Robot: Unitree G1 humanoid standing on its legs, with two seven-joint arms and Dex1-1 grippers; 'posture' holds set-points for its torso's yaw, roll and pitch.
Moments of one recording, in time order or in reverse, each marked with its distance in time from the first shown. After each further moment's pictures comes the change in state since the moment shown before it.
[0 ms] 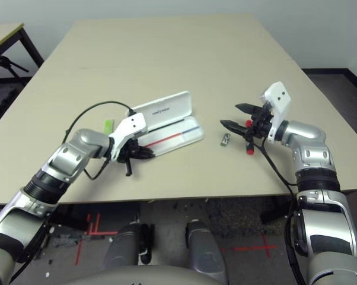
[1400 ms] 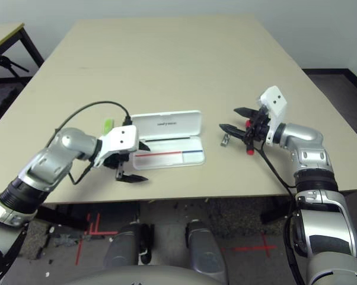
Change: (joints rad) left arm 0.074 0.103 0.131 -0.209 -0.042 -0.099 -0.096; right arm -0.001 0.004 0.019 0.042 -0.024 -0.022 -0.004
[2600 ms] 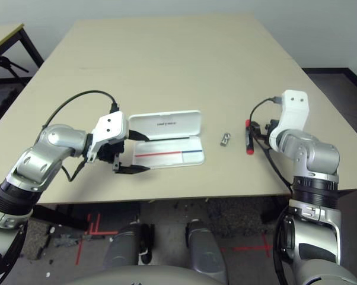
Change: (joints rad) left arm 0.018 -0.033 0.028 0.013 -0.054 -0.018 0.045; right arm 0.087 0.154 -0.225 -0.525 0.063 0.974 -0.914
